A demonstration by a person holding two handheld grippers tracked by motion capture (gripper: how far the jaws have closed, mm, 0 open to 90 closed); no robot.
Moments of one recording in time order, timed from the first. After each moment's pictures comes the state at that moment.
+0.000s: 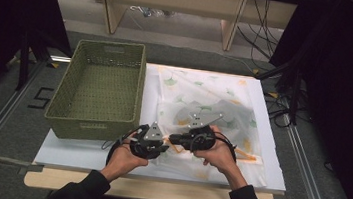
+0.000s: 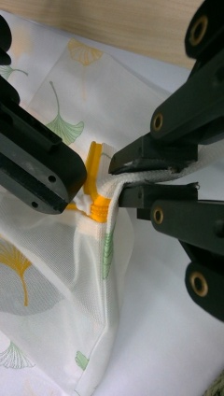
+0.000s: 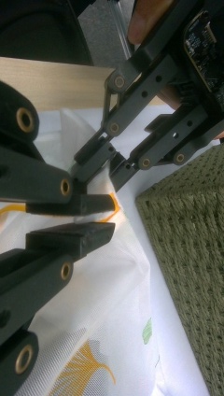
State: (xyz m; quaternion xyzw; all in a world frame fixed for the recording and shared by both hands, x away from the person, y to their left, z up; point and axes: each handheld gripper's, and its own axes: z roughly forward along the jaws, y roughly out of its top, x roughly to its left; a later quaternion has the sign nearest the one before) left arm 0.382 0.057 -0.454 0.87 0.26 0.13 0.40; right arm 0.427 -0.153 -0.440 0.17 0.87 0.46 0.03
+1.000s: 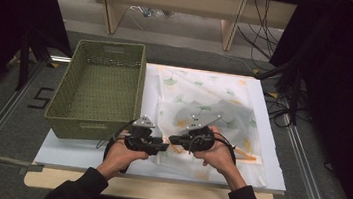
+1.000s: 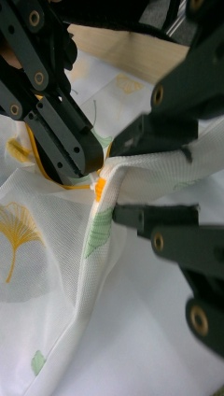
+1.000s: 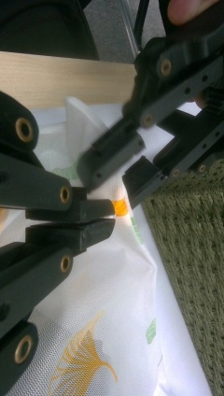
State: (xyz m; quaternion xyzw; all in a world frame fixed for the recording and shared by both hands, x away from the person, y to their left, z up) left arm 0.391 0.073 -0.452 0.81 0.37 0.04 0.46; right arm 0.425 -0.151 -0.440 0.17 0.88 0.45 0.04
